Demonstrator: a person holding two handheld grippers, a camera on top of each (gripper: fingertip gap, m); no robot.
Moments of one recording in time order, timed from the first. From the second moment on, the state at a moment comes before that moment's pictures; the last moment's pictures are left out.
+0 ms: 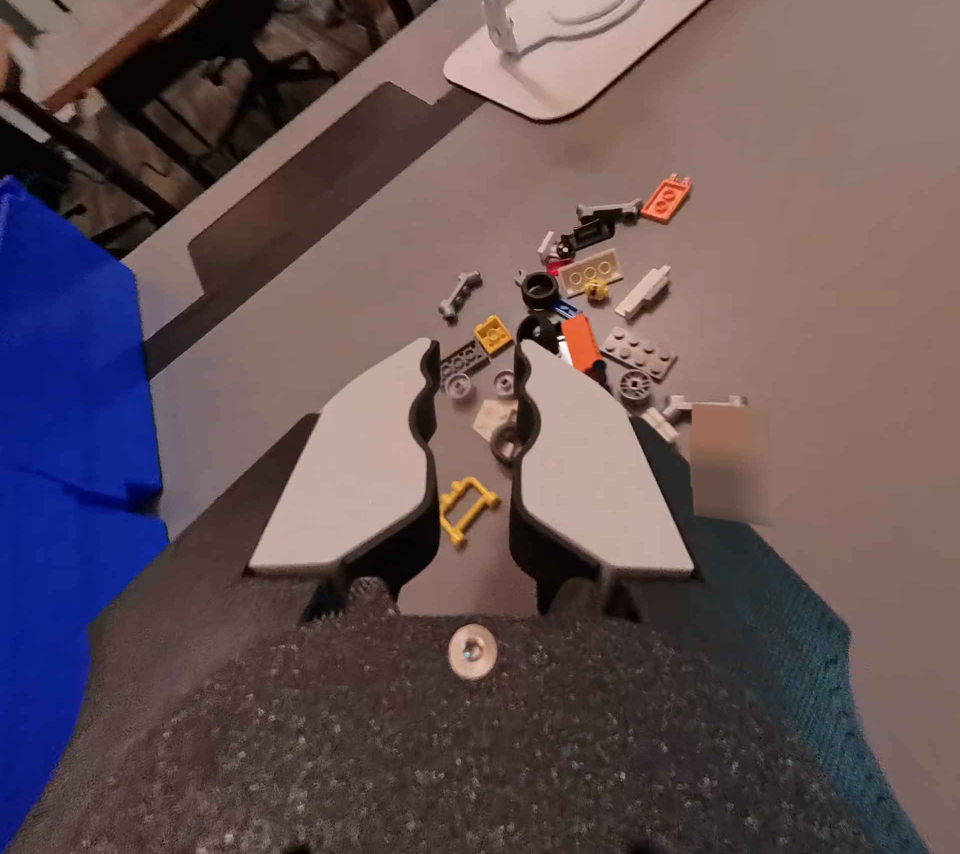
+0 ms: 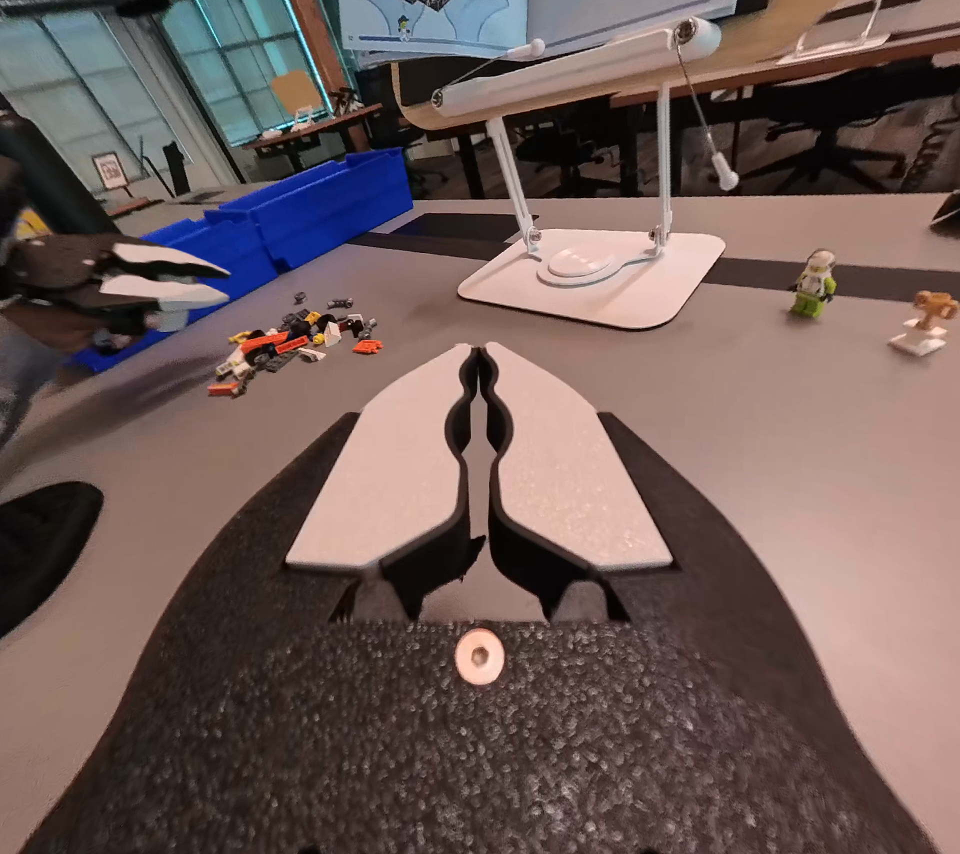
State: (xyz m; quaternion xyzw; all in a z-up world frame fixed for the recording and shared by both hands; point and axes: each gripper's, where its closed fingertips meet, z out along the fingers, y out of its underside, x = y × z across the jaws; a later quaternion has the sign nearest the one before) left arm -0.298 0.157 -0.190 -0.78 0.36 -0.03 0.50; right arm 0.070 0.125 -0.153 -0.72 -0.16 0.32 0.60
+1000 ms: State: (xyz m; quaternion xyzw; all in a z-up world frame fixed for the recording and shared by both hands) left arm -0.246 0.204 -0.203 -0.76 0.51 0.03 0.41; right arm 0.056 0.117 -0.164 -0.72 -0.21 0.31 0.58
